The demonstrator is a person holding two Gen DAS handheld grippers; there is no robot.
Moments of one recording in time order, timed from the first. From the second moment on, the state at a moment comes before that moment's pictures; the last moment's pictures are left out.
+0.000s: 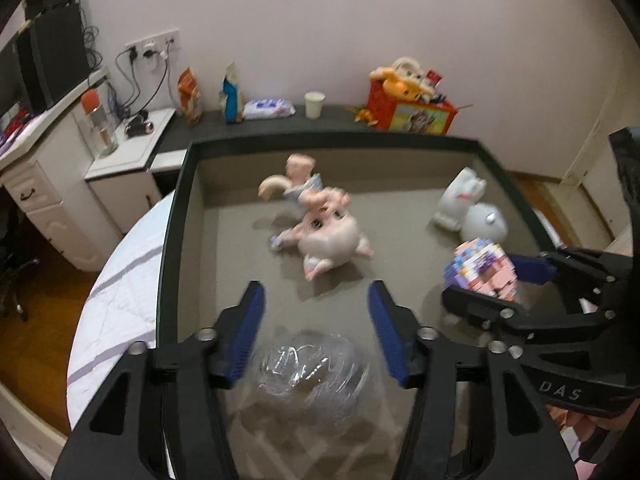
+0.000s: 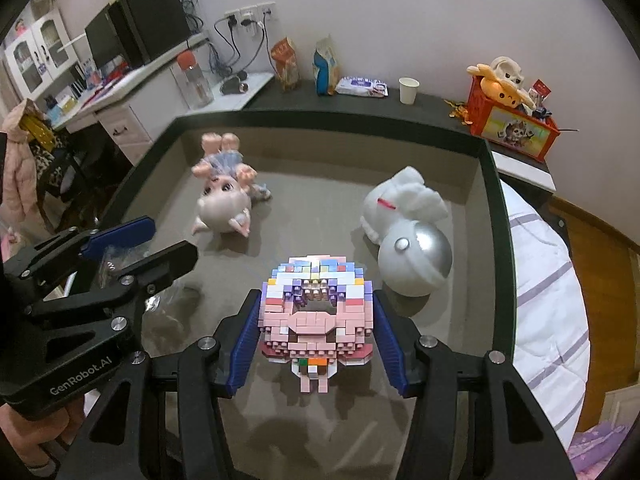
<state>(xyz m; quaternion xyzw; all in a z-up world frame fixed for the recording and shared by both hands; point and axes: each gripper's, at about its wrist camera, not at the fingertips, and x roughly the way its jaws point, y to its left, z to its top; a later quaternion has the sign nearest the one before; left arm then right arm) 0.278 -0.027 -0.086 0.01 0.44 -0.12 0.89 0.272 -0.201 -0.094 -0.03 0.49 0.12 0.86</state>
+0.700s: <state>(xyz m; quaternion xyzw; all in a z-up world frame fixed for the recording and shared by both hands) 0.186 0.013 -0.025 -0.01 0.37 -0.08 0.92 0.213 -0.222 -0.047 0.03 0.43 0.11 0.89</state>
